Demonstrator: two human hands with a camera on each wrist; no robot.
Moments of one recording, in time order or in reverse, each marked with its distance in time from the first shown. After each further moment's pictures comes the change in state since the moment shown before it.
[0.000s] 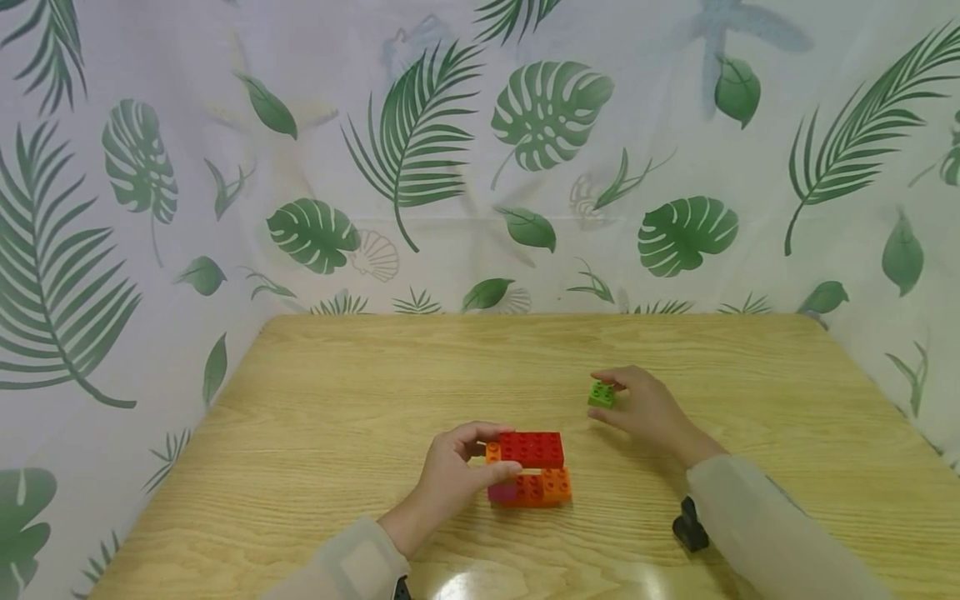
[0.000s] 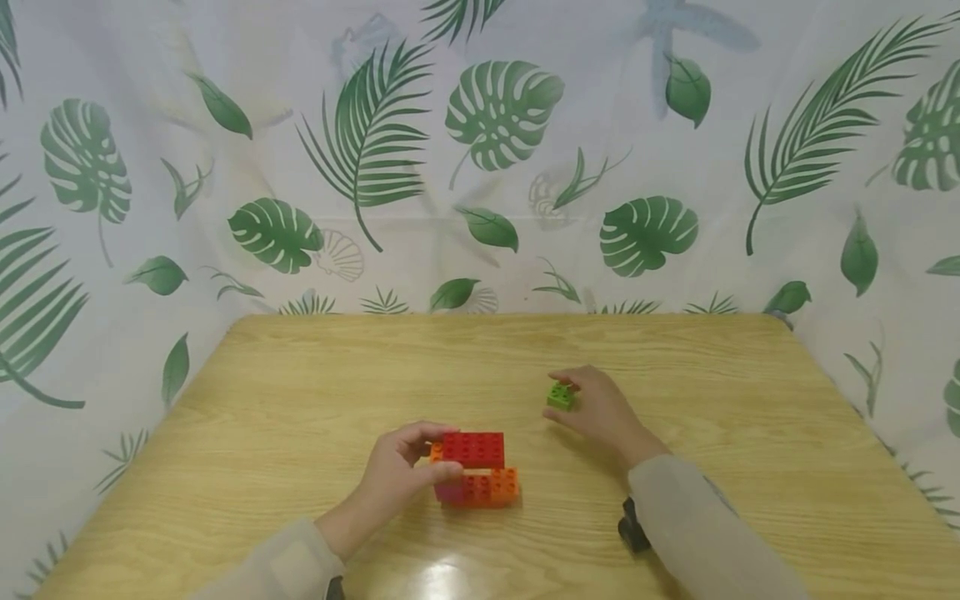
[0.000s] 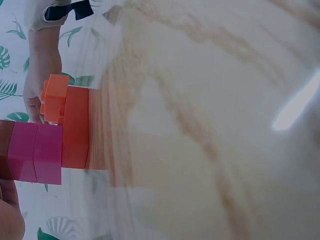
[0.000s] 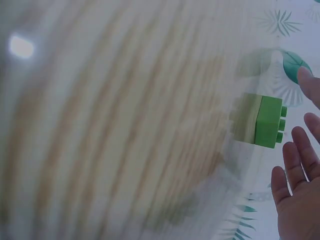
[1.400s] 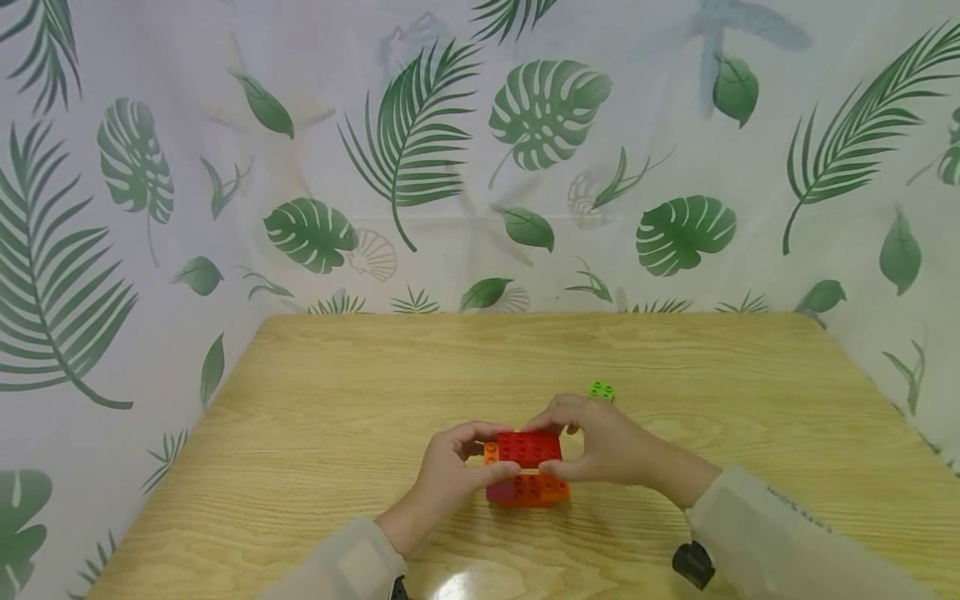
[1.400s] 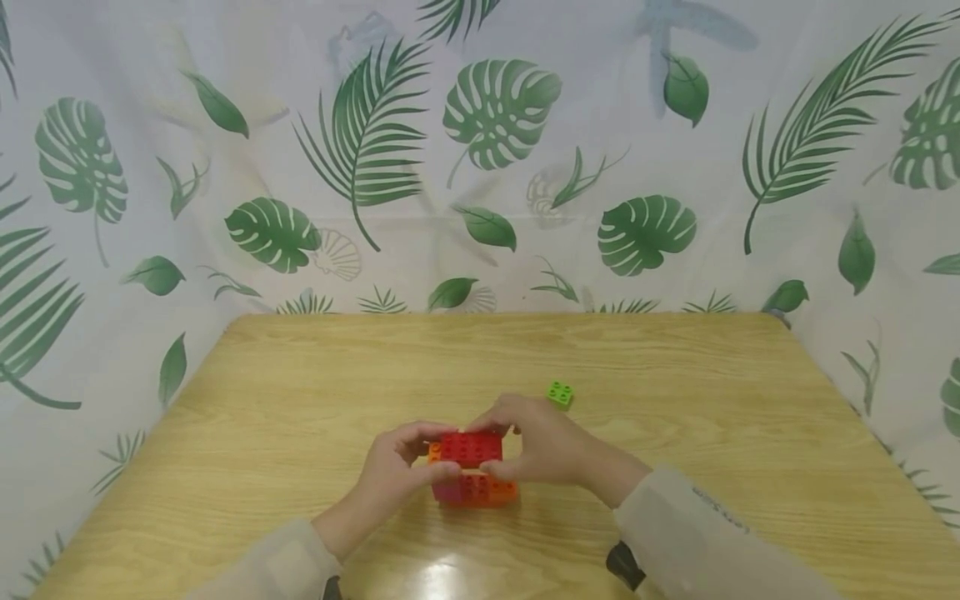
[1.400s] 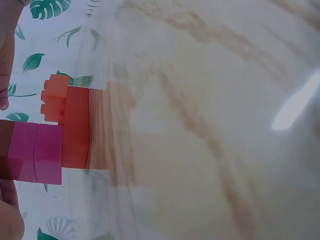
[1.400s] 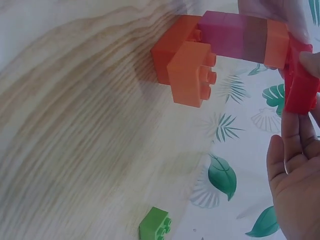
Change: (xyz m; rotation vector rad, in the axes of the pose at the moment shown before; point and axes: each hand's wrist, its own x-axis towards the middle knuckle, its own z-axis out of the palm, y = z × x) left_hand 0.002 0.000 -0.002 0.026 -0.016 0.028; right_hand -0.018 -0.106 -0.010 0.105 -0.236 -0.366
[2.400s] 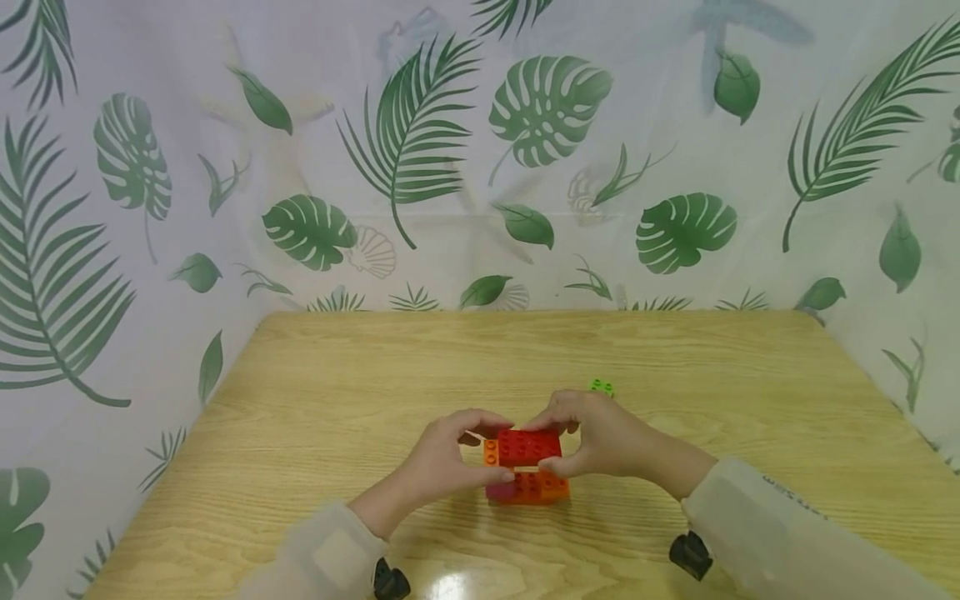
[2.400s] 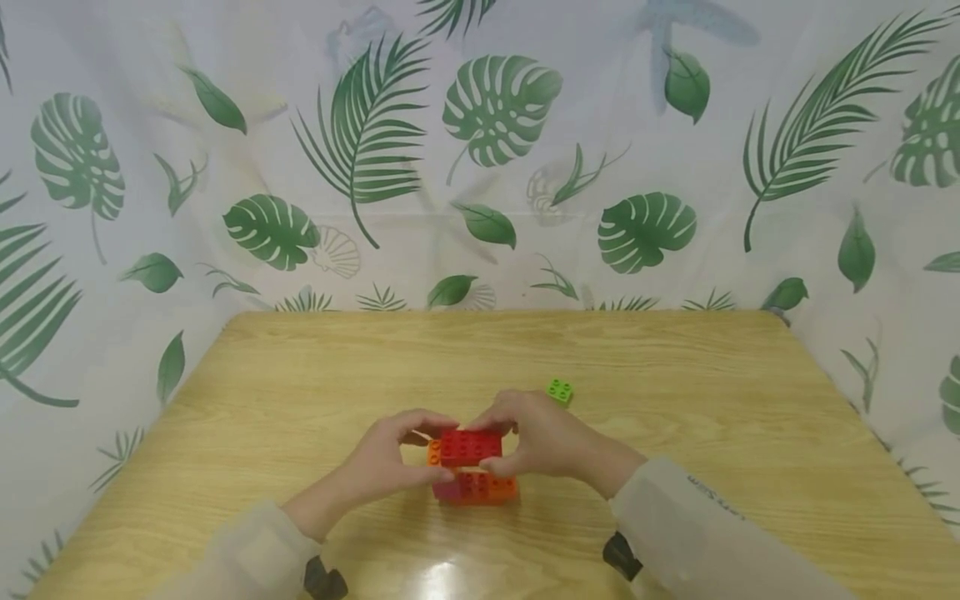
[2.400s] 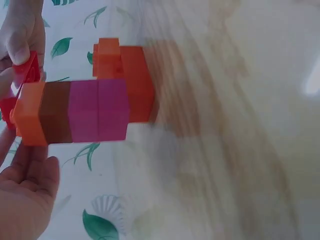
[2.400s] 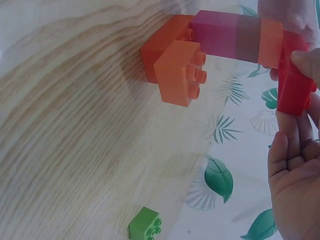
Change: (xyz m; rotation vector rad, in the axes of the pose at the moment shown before) left_hand 0.009 0.020 -0.022 0.343 -0.244 0.118; right_hand 0.004 -0.006 -0.005 0.010 -0.036 0.041
